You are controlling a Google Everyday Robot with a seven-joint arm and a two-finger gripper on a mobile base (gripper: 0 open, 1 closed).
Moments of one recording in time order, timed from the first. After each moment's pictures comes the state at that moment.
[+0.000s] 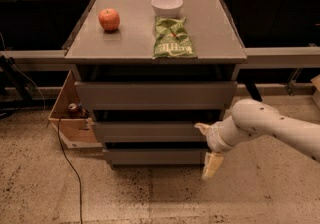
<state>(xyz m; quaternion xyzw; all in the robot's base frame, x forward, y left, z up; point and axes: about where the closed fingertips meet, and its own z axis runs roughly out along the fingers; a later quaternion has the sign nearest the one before) 0.540 -0.148 0.556 -0.70 0.67 0.11 0.22</state>
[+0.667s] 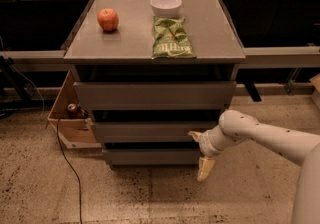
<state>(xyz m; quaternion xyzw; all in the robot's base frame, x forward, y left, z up) 0.578 -0.146 0.450 -0.73 0.64 0.12 0.21</state>
